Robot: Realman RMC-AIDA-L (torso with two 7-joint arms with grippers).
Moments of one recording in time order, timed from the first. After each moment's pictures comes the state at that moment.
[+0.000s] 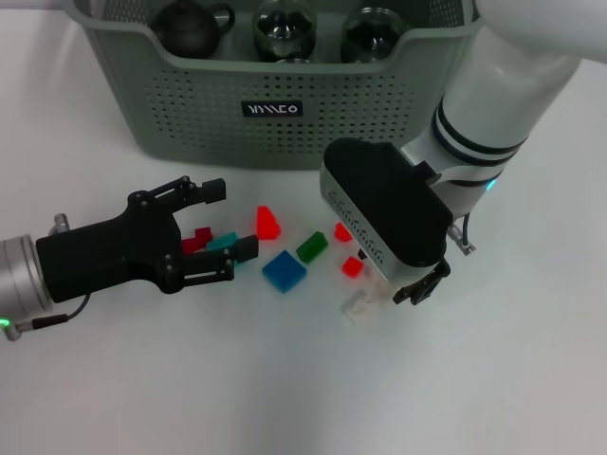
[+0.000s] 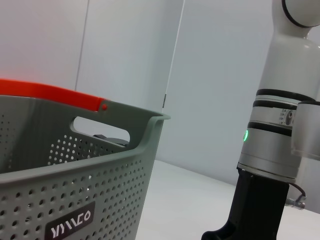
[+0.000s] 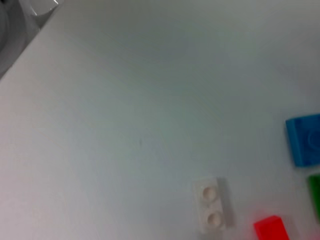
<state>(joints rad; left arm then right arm) -0.35 -2.16 0.53 0.62 1.99 1.70 -1.10 1.01 2.11 -1.83 -0.85 -2.44 -1.38 1.61</state>
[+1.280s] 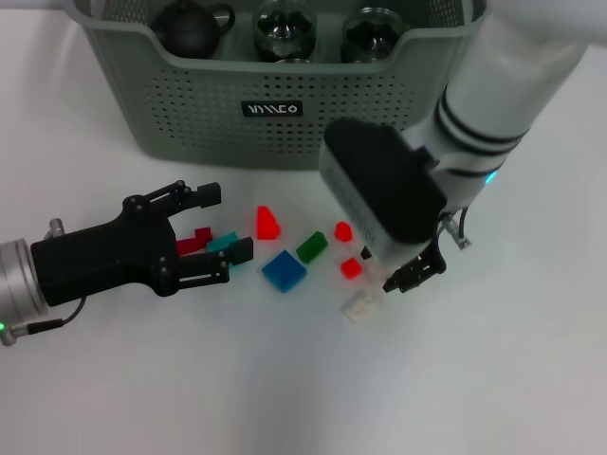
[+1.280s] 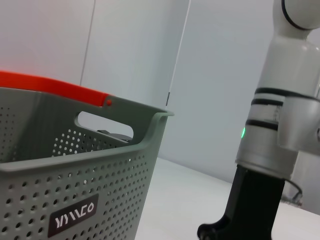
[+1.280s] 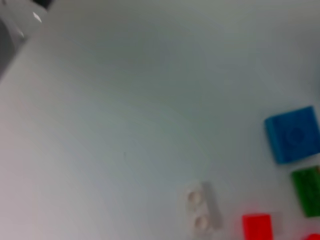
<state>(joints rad) -0.34 -2.16 0.53 0.62 1.99 1.70 -1.12 1.03 2.10 -1.82 -0.80 -2.40 -1.36 1.66</state>
